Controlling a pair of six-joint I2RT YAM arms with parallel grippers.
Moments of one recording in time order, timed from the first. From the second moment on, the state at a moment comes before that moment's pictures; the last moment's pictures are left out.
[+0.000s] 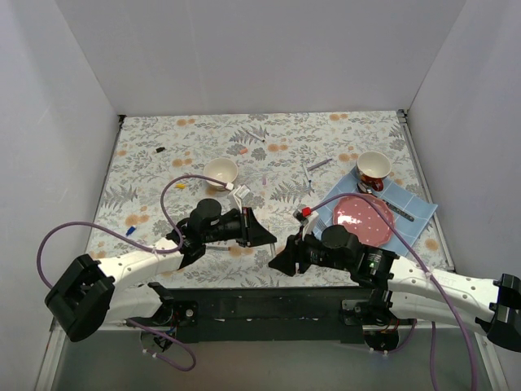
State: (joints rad) left arm -0.77 1.17 0.48 0.42 0.53 -0.87; right arm 1.14 0.82 0.46 -0.01 -0.10 0.63
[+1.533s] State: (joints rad) left arm -0.77 1.07 0.41 0.61 0.52 -1.02; right arm 1.14 0.80 0.30 0.36 -0.05 0.88
